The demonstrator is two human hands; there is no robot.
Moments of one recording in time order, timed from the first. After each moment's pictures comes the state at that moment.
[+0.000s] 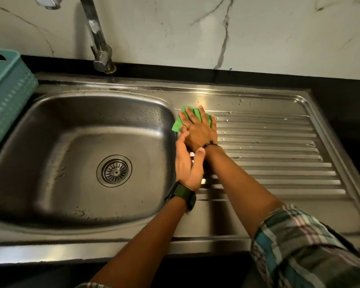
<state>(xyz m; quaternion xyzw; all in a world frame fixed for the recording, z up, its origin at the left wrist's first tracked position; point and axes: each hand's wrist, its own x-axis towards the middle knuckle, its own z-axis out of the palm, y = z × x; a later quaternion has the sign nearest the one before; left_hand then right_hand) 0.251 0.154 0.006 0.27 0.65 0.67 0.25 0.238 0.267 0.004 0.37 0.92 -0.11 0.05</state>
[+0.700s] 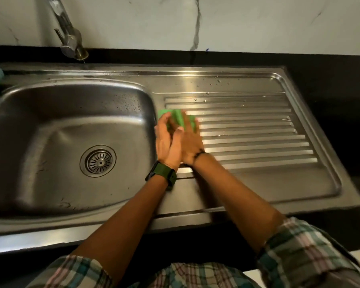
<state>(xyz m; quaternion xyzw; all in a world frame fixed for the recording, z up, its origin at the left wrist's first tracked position) 0.251 0.159 0.001 0.26 0.66 0.66 0.25 0.299 0.218 -0.003 0.34 0.94 -0.07 0.05</state>
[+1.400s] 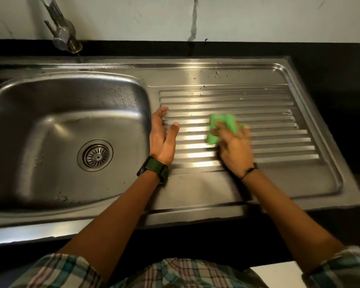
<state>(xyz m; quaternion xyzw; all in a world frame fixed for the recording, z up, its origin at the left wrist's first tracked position) 0.256 0.158 0.000 0.31 0.66 0.63 0.24 0.415 0.244 0.010 0.42 0.89 -0.15 -0.11</state>
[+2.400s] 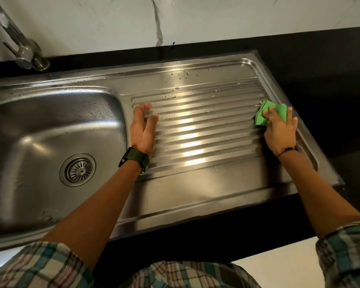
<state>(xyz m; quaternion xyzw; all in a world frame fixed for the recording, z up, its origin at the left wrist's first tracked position) 0.248 0.192 0.002 0.33 0.66 0.61 0.29 0.542 0.345 -0.003 0.62 0.77 -0.12 -0.12</state>
